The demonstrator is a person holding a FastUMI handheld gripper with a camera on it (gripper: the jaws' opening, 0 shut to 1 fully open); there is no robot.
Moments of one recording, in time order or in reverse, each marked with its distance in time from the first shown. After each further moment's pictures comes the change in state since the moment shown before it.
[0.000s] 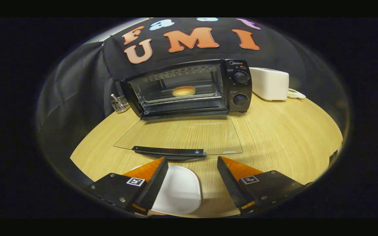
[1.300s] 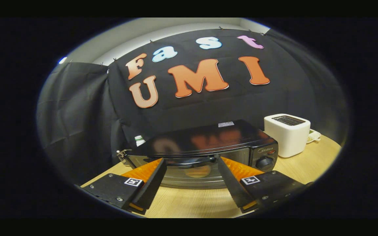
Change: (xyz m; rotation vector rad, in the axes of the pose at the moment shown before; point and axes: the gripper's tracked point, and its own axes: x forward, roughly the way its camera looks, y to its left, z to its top) arm 0.020 0.020 0.217 0.018 -0.462 0.083
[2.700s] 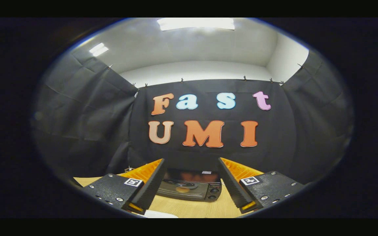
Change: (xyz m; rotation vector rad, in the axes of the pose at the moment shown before) arm -0.249 0.031 0.165 -0.293 -0.448 -0.009
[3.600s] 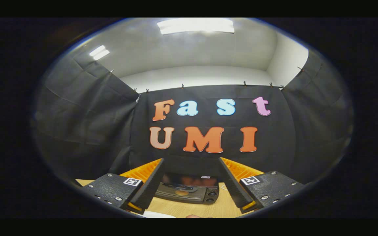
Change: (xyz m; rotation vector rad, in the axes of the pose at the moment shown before) arm -0.005 -0.002 0.025 0.007 -0.068 0.007
